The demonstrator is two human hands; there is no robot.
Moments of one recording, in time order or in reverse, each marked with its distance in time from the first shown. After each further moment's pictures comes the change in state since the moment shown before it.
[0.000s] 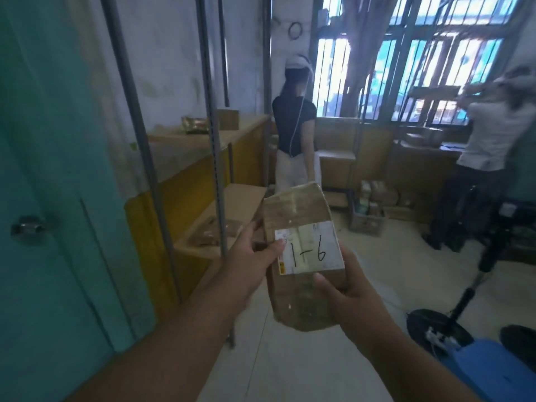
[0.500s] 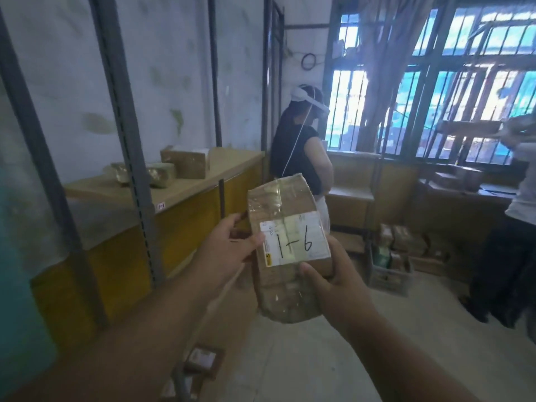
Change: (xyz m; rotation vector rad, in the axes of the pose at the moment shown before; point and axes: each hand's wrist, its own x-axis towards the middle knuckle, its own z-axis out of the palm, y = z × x) left_hand 0.337 0.064 0.071 0.165 0.115 0.185; right_hand 0.369 0.005 -0.108 -0.145 -0.006 -0.222
